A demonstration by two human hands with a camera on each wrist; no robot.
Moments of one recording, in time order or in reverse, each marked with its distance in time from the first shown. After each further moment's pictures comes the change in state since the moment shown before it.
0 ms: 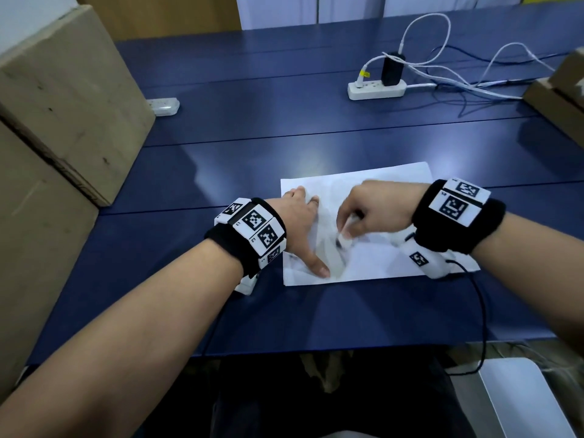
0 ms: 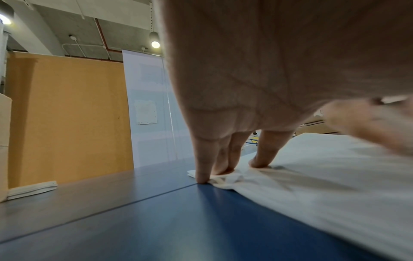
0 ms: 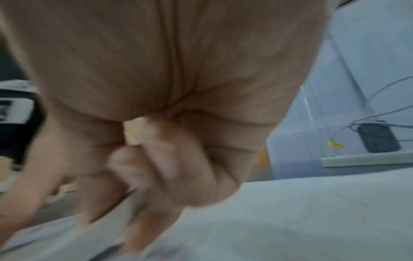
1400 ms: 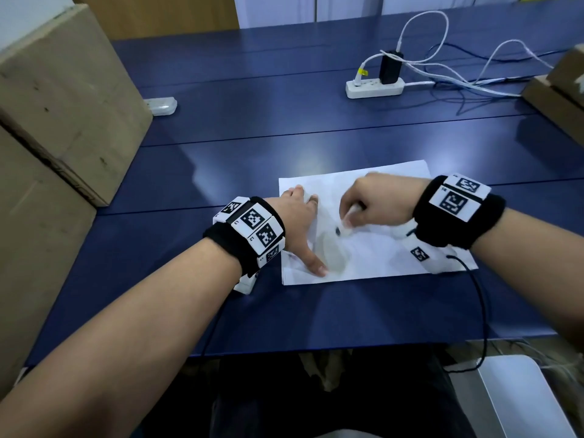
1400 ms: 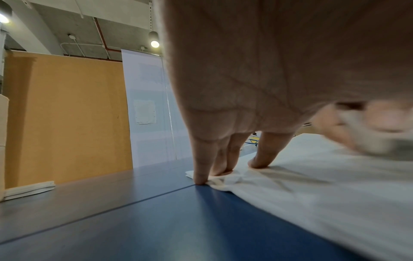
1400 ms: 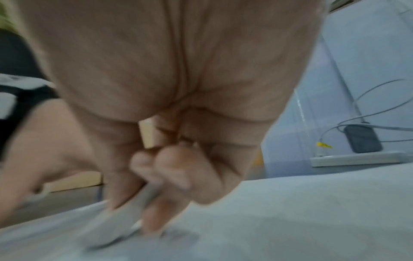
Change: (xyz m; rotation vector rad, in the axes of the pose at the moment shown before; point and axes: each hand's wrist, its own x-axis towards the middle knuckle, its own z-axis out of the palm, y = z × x) left_hand -0.002 0.002 -0.004 0.020 -0.038 -0.015; right_hand 0.001 0.009 -0.001 -0.010 0.061 0.052
